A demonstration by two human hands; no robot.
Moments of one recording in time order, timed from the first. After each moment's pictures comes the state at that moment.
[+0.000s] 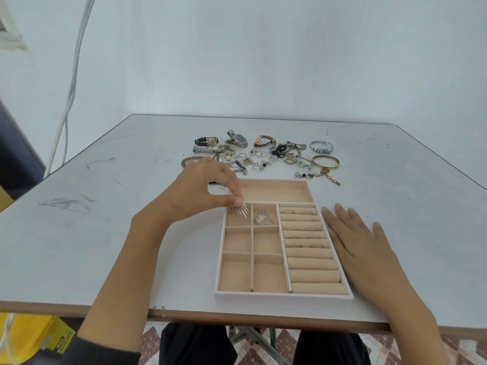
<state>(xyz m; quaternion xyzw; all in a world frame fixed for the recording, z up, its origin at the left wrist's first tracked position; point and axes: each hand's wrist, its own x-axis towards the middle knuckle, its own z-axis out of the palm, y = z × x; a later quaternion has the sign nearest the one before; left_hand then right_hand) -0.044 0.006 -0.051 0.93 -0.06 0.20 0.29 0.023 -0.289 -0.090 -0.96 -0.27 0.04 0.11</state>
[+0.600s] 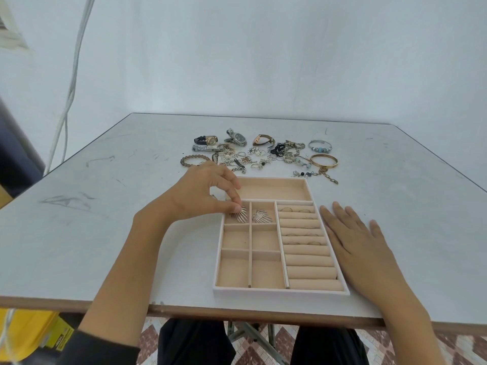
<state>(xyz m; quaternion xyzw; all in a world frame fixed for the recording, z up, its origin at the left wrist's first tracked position) -0.041 0.005 -0.059 0.95 -0.05 0.15 0.27 0.019 -0.288 -0.089 -0.96 -0.27 0.01 0.09</state>
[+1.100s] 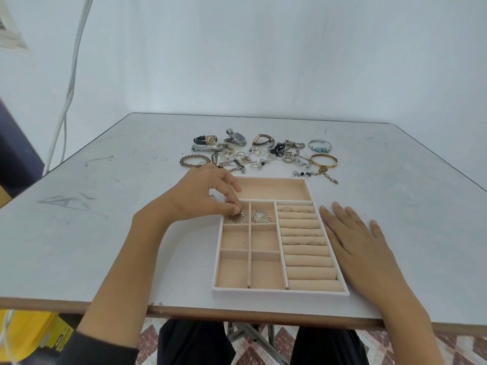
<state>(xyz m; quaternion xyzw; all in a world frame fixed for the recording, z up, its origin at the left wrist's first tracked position) -0.043 0.003 -0.057 0.95 -0.05 0.12 0.29 0.018 -0.287 -0.087 -0.96 -0.27 0.02 0.10</state>
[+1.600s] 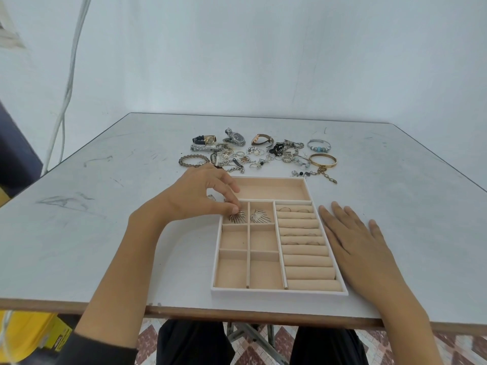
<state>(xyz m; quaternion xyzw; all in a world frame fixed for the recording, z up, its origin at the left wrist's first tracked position) -0.046 0.003 -0.054 0.95 -0.04 0.11 0.30 0.016 -0.288 -0.084 -0.96 -0.26 0.03 0.11</state>
